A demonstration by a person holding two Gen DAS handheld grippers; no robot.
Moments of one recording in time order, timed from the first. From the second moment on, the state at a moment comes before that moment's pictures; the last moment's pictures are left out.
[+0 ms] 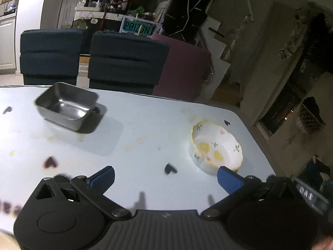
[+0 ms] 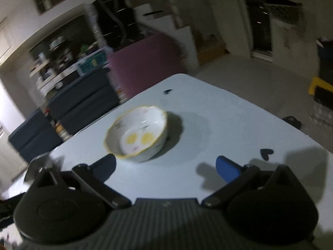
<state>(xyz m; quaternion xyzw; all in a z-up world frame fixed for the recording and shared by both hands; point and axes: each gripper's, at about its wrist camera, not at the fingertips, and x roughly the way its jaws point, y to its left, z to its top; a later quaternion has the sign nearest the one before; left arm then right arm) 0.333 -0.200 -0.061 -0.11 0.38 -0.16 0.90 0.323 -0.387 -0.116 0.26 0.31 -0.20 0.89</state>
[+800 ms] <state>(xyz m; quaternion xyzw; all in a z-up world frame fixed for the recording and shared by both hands) 0.414 -0.328 -0.137 0.06 0.41 -0.16 0.89 0.347 -0.422 -0.145 0.39 0.28 -0.22 0.85</state>
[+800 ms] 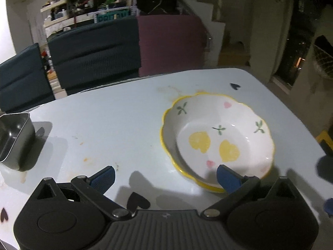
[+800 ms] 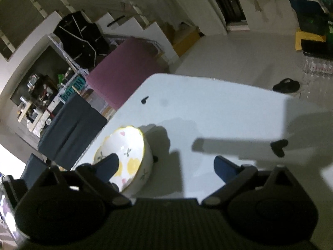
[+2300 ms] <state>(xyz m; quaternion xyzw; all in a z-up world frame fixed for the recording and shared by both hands) 0.379 -0.263 -0.131 0.04 0.50 -0.29 0.82 0.345 -0.372 -0.159 0.26 0.49 -0.07 0.83</state>
